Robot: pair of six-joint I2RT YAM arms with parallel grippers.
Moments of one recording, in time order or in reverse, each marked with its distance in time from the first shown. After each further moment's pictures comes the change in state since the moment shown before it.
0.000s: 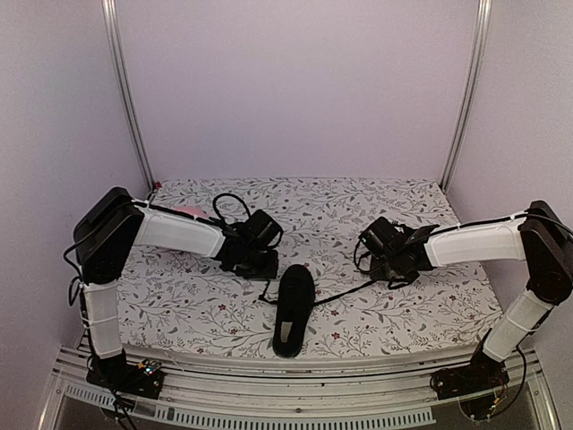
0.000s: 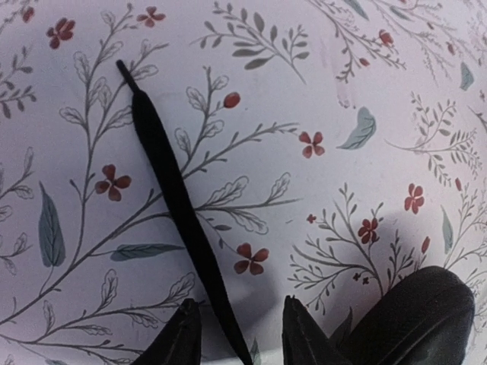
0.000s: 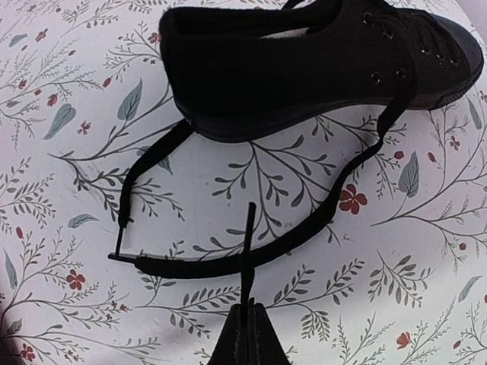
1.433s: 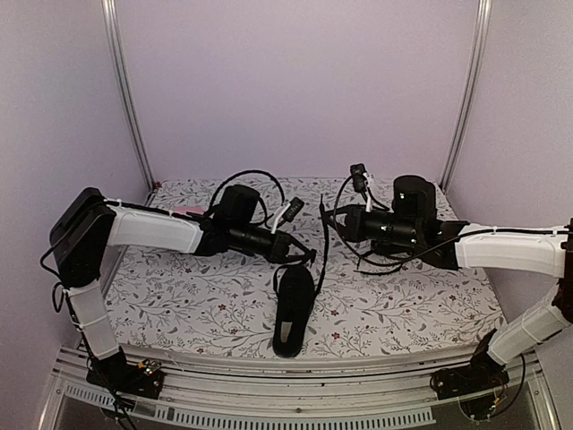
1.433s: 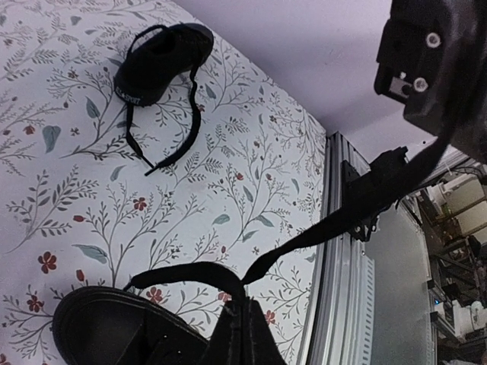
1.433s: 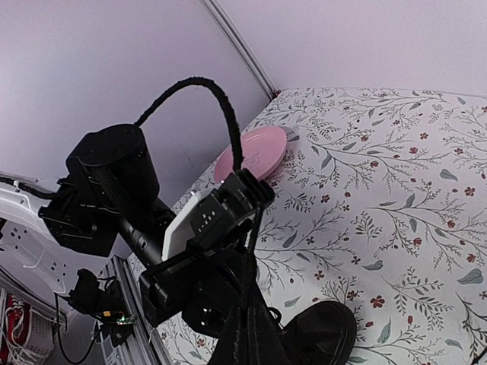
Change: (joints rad) left arm 0.060 -0.164 -0.111 0.496 0.861 0.375; right arm 0.002 -0.234 -0.035 0.740 -0.800 -0.327
